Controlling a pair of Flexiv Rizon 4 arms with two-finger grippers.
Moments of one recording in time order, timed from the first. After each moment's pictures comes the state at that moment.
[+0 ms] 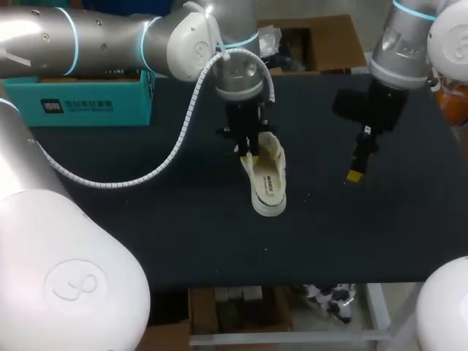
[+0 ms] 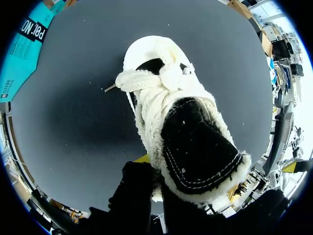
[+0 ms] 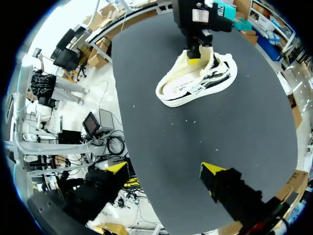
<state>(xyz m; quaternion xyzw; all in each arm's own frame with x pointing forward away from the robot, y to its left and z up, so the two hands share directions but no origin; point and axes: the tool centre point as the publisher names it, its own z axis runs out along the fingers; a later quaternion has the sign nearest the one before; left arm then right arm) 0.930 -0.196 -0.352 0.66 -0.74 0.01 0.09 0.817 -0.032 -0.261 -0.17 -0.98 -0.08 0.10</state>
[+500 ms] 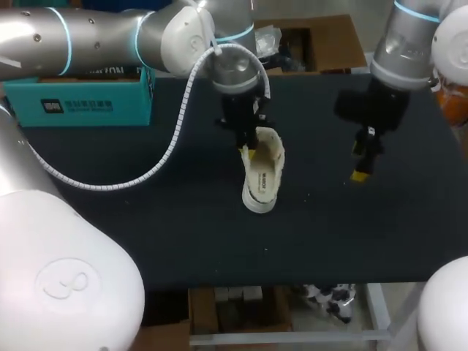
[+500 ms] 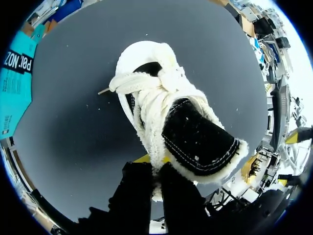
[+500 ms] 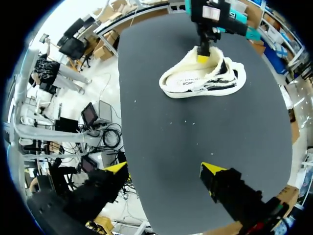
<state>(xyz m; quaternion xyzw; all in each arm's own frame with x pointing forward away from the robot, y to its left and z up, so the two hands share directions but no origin) 0.945 -0.187 -0.335 0.56 -0.83 0.04 0.09 0.825 -0.039 -0.261 -0.10 -0.99 -0.07 0.07</state>
